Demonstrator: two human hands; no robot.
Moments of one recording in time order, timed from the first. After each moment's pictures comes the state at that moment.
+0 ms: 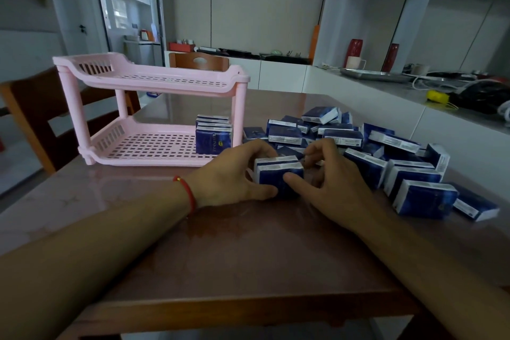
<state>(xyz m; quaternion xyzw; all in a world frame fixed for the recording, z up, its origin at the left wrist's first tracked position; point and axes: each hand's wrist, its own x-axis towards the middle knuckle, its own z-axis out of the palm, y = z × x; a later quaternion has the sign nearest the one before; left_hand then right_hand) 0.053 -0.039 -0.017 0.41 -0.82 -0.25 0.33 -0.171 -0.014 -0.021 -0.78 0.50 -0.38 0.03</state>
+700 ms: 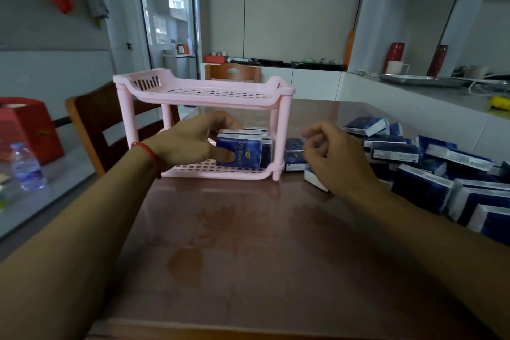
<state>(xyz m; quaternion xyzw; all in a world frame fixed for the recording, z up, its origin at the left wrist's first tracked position) 0.171 -0.061 0.040 0.50 -0.77 -0.24 0.32 -0.104 -0.075 0.004 -0.76 0.47 -0.45 0.04</state>
